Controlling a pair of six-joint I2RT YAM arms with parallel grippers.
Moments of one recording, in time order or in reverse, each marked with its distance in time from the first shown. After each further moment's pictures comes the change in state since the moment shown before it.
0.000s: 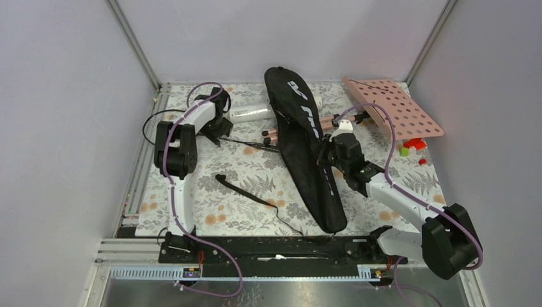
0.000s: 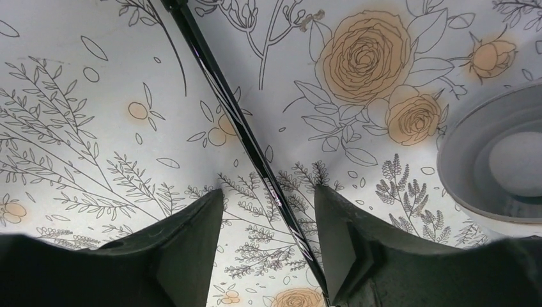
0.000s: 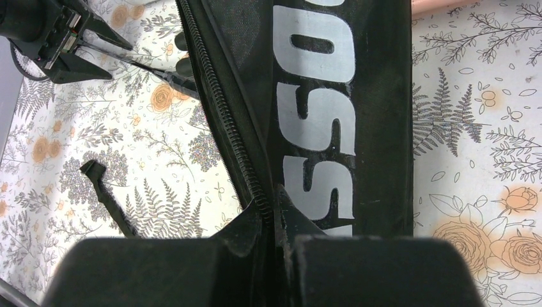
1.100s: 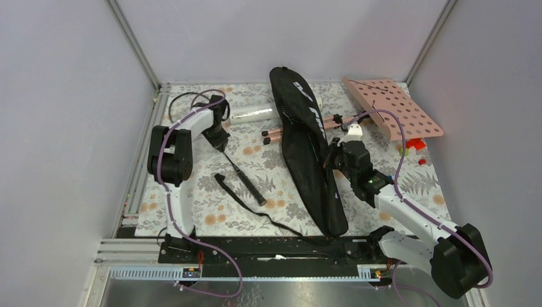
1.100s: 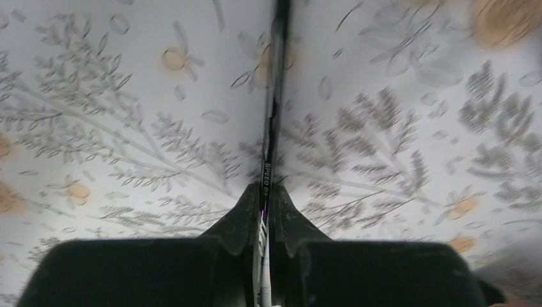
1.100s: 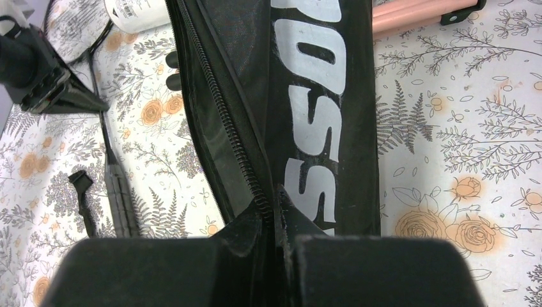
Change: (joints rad) left arm -0.013 -0.072 -0.119 0.002 0.052 0.171; right arm -0.002 -0.159 -0.084 0.000 0.078 -0.033
